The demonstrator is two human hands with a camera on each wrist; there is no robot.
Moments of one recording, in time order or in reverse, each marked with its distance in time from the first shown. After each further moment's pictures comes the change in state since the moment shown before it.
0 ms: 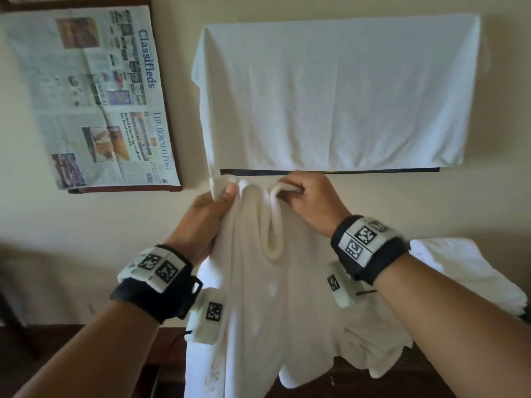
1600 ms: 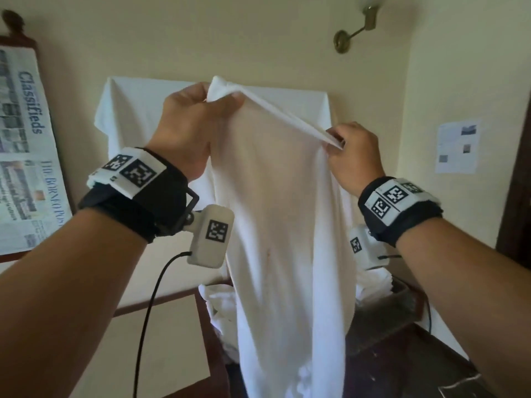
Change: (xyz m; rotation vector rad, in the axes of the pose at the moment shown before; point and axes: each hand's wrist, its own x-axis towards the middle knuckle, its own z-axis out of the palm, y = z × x) left_hand 0.039 0.186 0.055 -0.253 -0.310 0.422; right_hand -0.003 -0.095 -0.174 -0.735 0.581 0.087
